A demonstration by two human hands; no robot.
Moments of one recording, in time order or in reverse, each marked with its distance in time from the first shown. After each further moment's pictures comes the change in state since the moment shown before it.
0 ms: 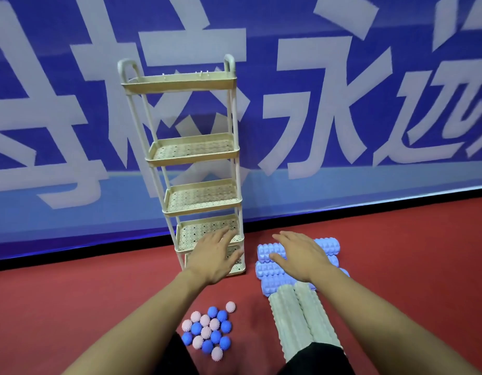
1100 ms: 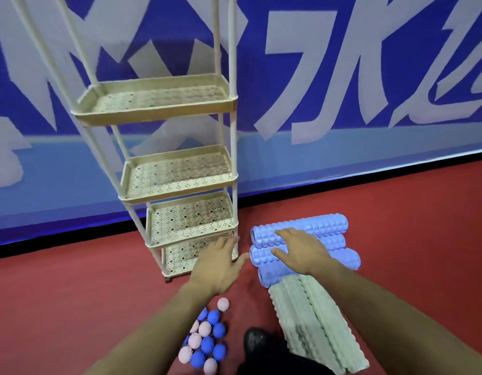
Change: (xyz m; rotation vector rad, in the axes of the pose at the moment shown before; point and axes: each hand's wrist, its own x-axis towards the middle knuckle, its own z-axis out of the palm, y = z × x) left_hand 0.112 -0.077 0.163 -0.211 -0.164 -0.058; right_hand 0.154 0.049 0.150 0.033 -0.160 0.175
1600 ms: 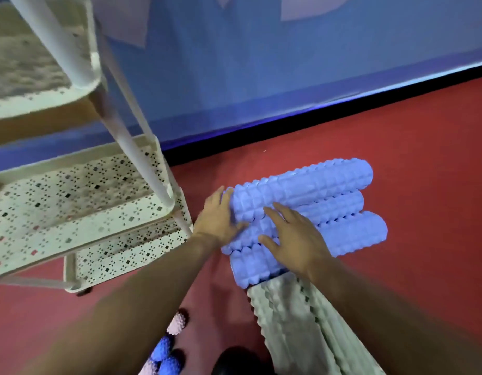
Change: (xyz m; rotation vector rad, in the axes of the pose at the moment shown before) left_hand 0.307 -0.052 0.284 -0.116 -0.198 -0.052; right_hand 0.189 0.154 0.215 0.140 -0.003 0.094
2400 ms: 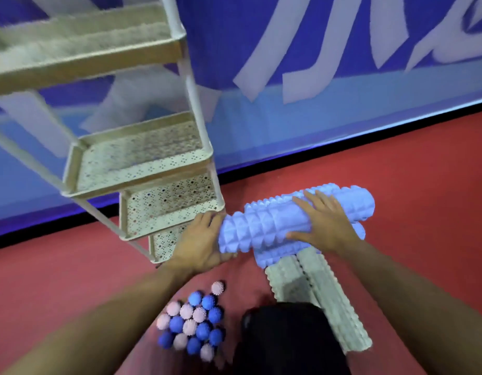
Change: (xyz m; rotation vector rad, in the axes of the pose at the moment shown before) left_hand -0.256 0.034 -0.187 0.267 0.225 0.319; right_hand -0.136 -0.044 -0.165 -0.132 0.193 -0.096
